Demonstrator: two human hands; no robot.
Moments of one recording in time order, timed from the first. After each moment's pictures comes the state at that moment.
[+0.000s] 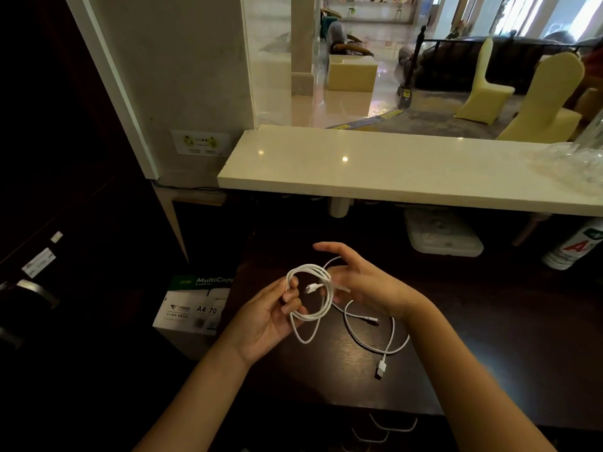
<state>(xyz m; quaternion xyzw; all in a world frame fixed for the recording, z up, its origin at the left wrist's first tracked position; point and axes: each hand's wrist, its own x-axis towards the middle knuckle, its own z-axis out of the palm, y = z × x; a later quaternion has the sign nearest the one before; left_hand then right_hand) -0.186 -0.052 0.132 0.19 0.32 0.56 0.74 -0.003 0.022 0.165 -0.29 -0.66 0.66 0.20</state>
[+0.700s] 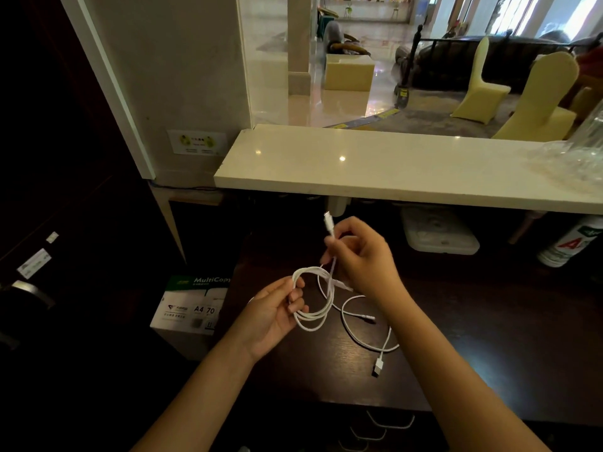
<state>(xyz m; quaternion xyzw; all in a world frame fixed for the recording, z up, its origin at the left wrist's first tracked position) -0.174 -0.050 0.134 0.23 0.40 0.54 0.70 -0.025 0.010 0.185 -0.40 -0.68 0.41 0.44</state>
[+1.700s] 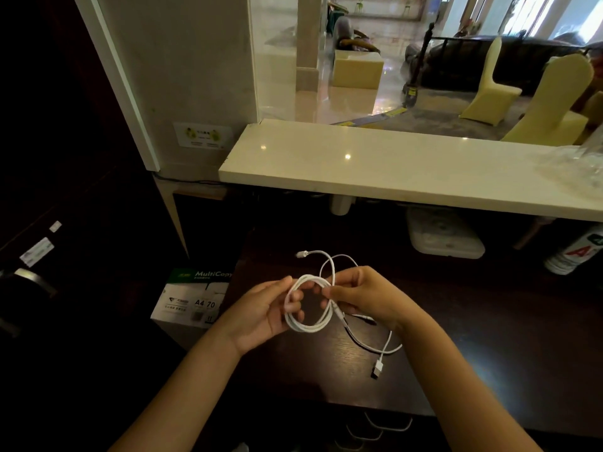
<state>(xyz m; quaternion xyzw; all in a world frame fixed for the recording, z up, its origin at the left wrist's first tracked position) -0.190 -0.050 0.143 0.25 0.40 0.47 0.74 -0.007 0.003 0.168 -0.40 -0.65 0.62 0.18</state>
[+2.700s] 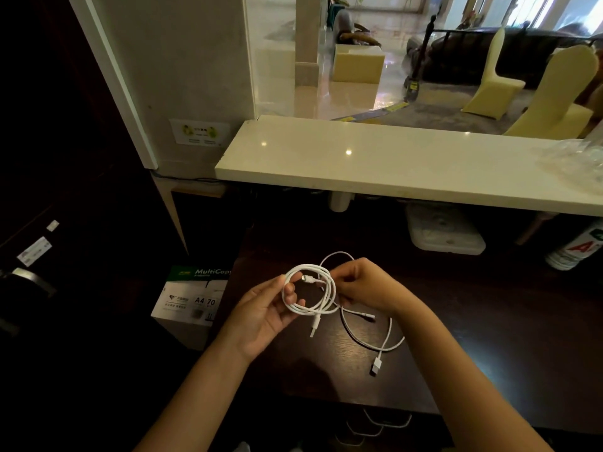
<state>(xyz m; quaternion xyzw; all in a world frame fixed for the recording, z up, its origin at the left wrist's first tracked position) -0.179 -0.054 0.130 0.19 0.38 0.58 0.69 0.000 0.031 0.146 -0.43 -0.74 0.49 0.16</state>
